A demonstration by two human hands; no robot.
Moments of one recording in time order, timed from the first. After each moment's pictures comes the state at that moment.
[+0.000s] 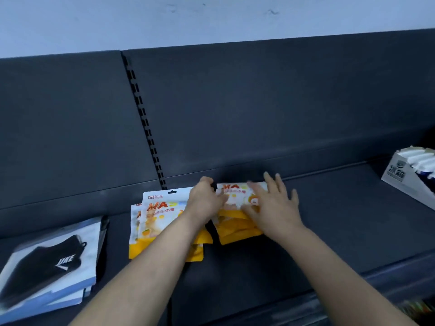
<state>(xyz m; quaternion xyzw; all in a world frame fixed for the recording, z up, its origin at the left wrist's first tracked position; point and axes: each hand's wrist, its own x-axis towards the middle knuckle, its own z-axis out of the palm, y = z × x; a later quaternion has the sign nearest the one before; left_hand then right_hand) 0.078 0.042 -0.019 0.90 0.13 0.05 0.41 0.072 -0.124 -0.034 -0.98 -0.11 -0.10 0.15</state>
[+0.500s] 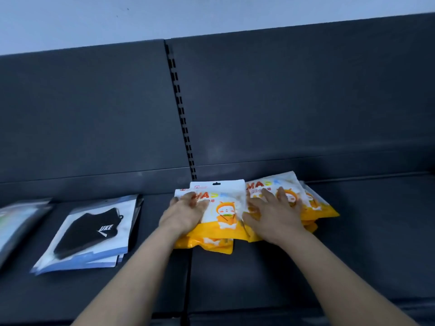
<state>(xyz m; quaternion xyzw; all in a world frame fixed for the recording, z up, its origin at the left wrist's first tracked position) 0.025 0.131 -0.054 0.91 0.28 -0.02 0.30 0.082 -0.086 -0.058 -0.98 -0.19 0.05 0.06</state>
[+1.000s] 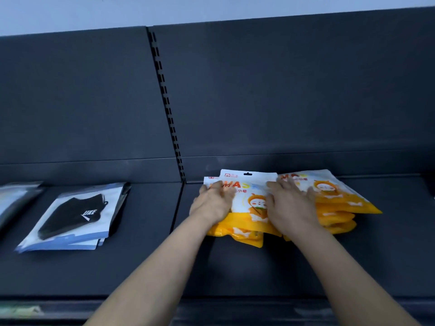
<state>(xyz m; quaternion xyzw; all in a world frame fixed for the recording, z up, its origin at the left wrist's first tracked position) 0.064 0.025 -0.055 0.92 0.24 -0.01 0.30 0.094 -0.151 -0.039 -0.98 -0.18 -0.04 0.11</state>
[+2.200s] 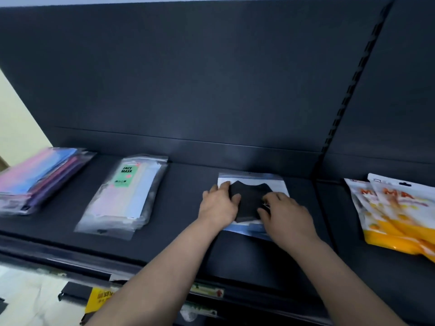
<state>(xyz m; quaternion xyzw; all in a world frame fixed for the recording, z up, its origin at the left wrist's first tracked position) -0.087 0.324 -0.077 0.92 0.28 0.04 0.29 -0.047 0.168 -0.064 -0.95 -0.29 -0.02 0.13</state>
